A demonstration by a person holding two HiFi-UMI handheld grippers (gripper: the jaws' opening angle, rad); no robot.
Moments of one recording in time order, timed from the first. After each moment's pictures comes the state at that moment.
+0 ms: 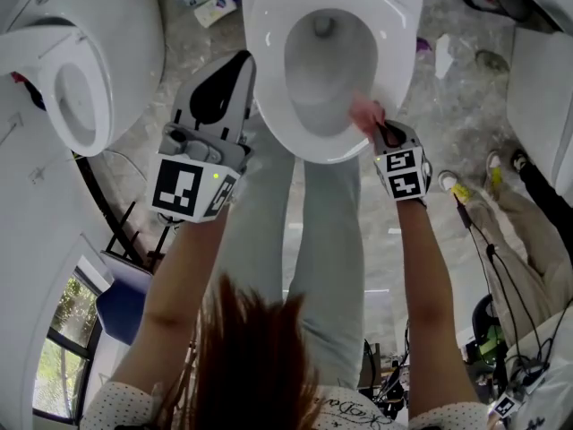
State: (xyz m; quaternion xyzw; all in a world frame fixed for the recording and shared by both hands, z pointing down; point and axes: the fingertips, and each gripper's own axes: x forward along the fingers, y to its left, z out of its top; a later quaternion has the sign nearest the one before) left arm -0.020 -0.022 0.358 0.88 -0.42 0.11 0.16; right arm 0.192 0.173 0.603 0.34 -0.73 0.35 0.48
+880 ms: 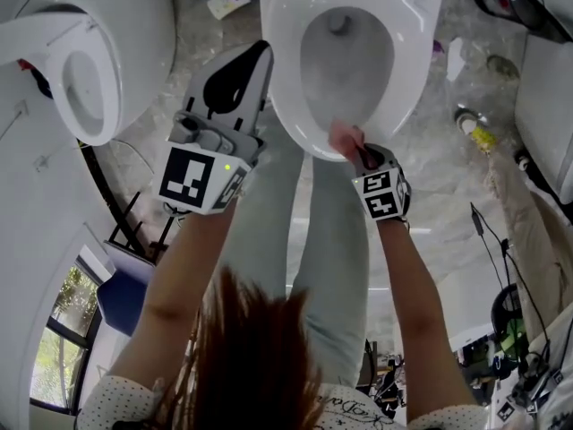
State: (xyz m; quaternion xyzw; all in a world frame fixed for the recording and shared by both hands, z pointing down) left arm -0.025 -0.028 0.357 0.89 -0.42 0.11 0.17; right arm 0.119 0.239 0.606 0.30 -0.73 0.39 0.47
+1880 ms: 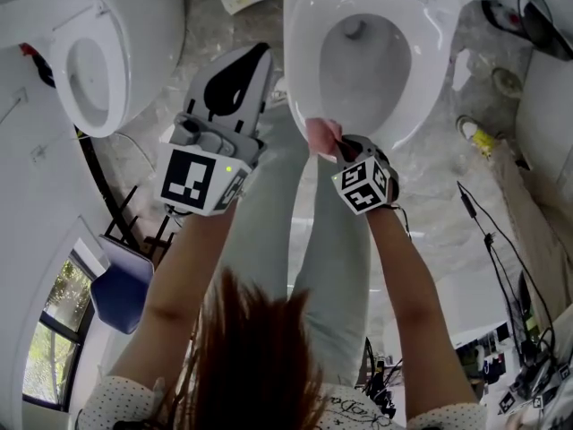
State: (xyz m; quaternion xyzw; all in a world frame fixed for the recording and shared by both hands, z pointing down) left arm -0.074 -0.030 0.358 0.87 -0.44 0.11 0.17; right arm 0.032 0.219 0.608 0.20 -0.78 0.33 0.49
